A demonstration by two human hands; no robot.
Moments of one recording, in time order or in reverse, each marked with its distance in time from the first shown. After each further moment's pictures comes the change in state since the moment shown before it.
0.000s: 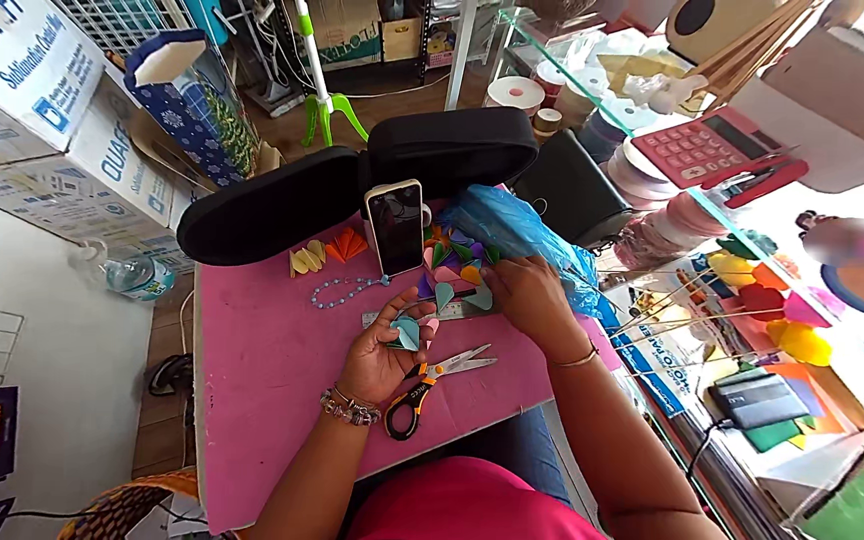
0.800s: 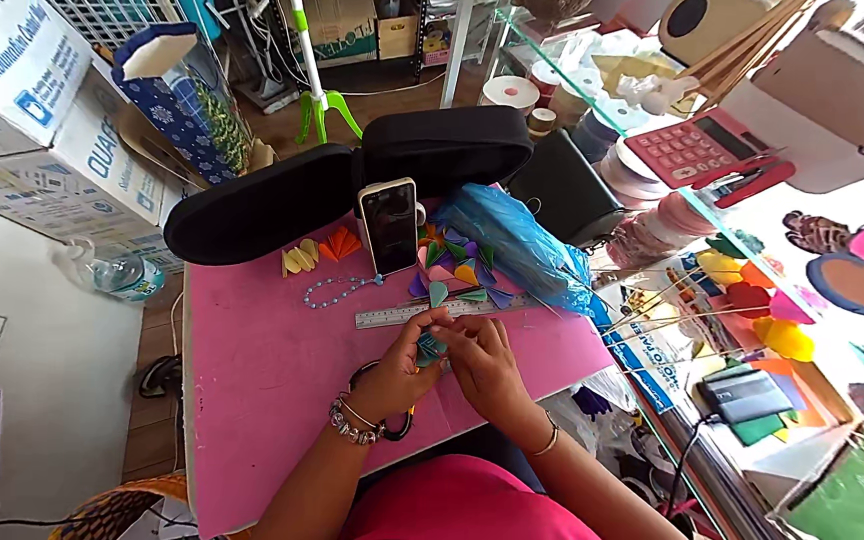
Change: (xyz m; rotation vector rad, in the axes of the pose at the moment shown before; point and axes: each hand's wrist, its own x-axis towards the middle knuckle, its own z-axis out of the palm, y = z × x) left_hand 0.000 -0.024 0.015 0.961 -0.188 0.192; right_hand -0.087 -0.030 0.063 0.388 0.336 -0.385
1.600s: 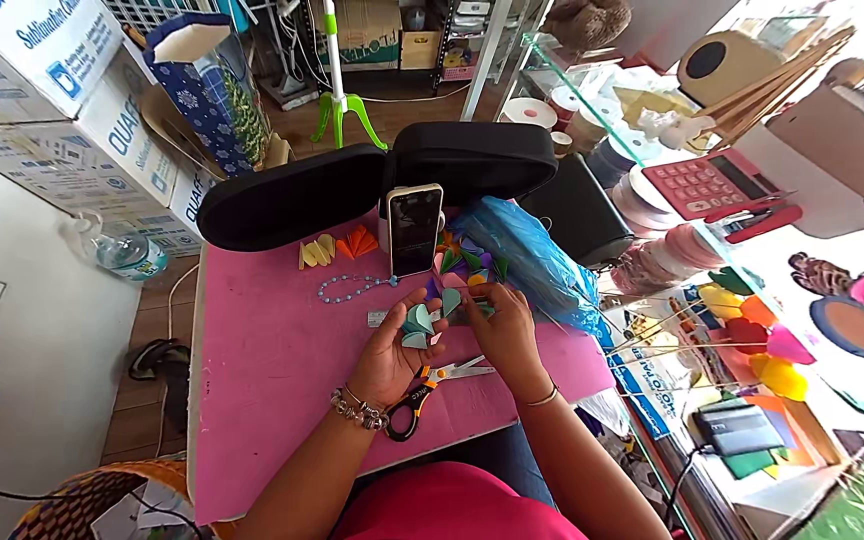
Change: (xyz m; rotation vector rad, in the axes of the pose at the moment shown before) left_hand 0.002 0.013 -0.012 -0.918 0.402 -0.225; right_hand 0.059 0.022 0.000 -0.147 -0.071 0.394
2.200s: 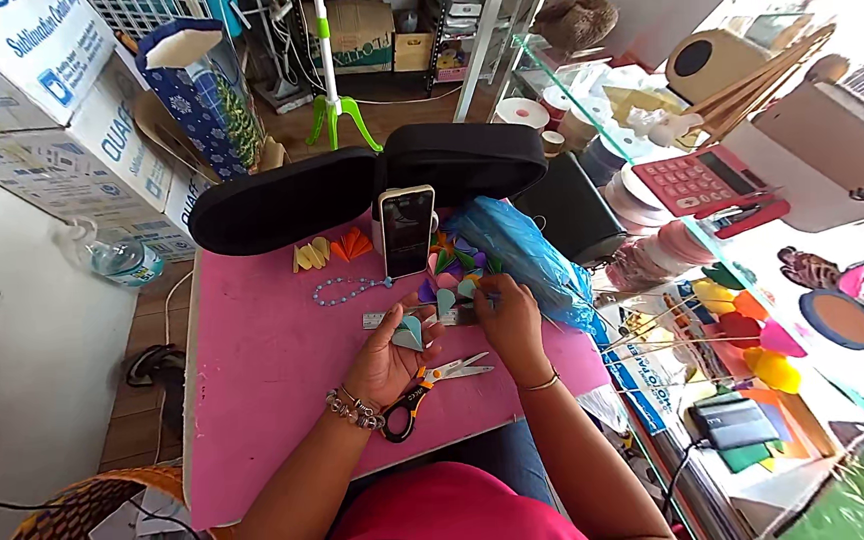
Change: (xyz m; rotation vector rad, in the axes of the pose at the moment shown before) left_hand 0.002 0.001 0.002 -0.066 0.091 -0.088; right_hand 0.013 0.009 -0.009 -0.065 0.005 0.103
